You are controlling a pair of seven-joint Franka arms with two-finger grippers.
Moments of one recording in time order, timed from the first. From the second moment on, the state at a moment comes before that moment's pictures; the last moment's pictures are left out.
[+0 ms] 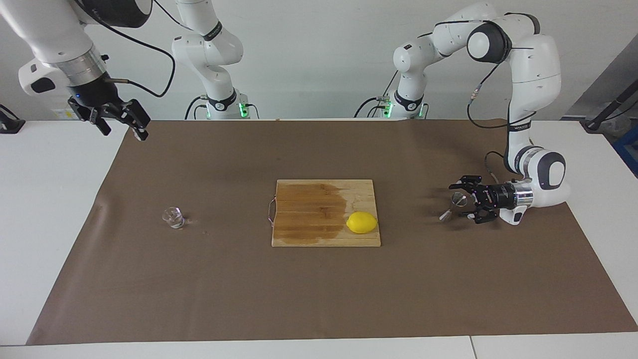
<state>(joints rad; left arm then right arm) 0.44 0.67 -0.07 -1.76 -1.24 1.37 -0.76 0.03 -0.01 -0.15 -1.56 0.01 1.57 0.09</state>
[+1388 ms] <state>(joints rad) 0.50 0.67 -0.13 -1.77 -1.26 1.38 -0.75 0.03 -0.01 -0.15 -1.56 0.01 1.57 0.09</state>
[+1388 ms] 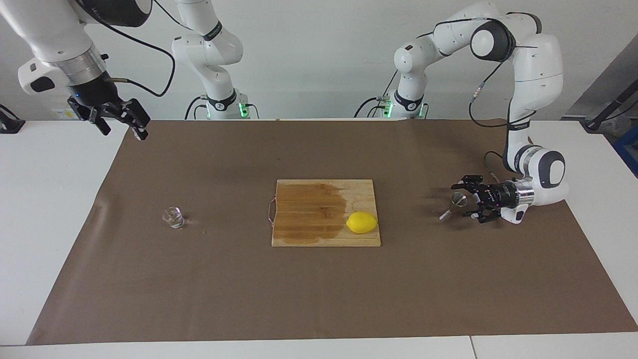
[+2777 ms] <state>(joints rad) 0.50 0.67 -0.14 -1.78 -1.26 1.40 -0.71 0.03 -0.01 -0.15 -1.56 0.01 1.57 0.09</state>
